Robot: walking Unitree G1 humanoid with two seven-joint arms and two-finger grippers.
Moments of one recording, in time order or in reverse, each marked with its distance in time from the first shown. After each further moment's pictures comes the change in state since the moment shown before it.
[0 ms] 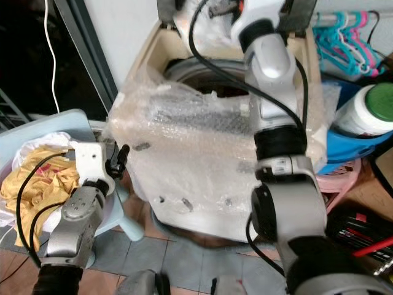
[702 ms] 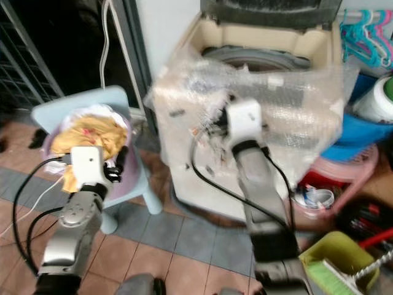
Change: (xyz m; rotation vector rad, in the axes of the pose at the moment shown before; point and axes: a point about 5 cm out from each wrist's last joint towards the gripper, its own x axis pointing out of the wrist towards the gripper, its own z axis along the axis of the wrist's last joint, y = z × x) left arm -0.008 0.012 -0.004 -0.003 0.009 0.052; right arm -0.121 0.018 -0.076 -0.227 0.227 -0.021
